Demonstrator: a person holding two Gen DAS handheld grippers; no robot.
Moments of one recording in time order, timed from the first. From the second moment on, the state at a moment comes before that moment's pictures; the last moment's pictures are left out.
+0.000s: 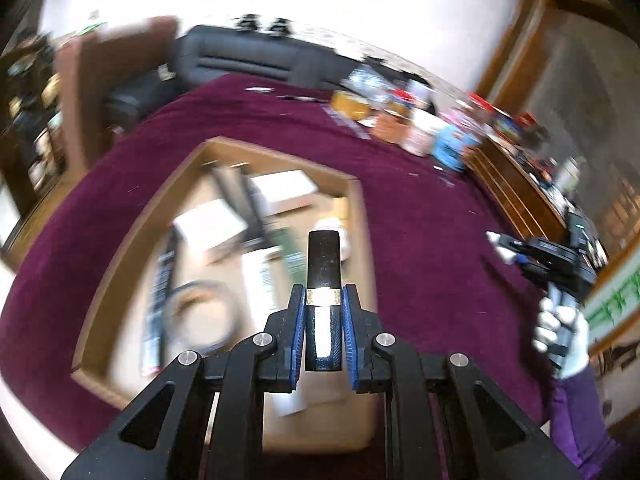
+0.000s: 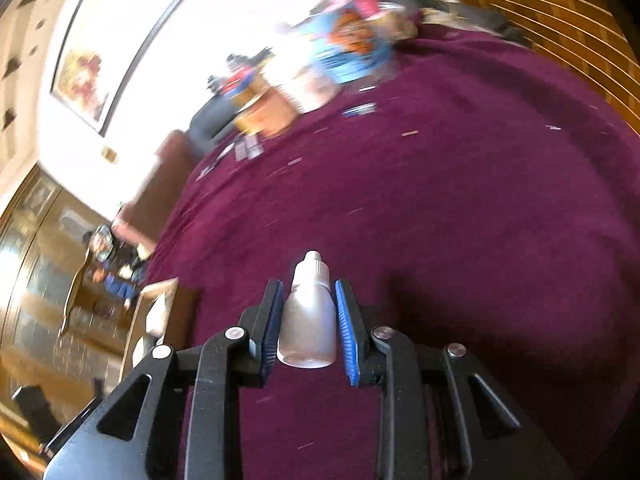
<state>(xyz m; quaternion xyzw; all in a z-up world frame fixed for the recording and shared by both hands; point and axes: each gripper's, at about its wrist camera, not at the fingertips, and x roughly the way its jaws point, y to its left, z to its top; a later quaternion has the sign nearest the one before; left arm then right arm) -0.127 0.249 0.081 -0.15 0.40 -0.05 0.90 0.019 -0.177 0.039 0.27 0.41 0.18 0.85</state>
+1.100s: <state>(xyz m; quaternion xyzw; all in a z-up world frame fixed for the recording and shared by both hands) -0.159 0.283 0.057 -0.12 0.38 0.01 0.92 -0.046 0.122 0.031 0.01 0.48 0.30 0.83</state>
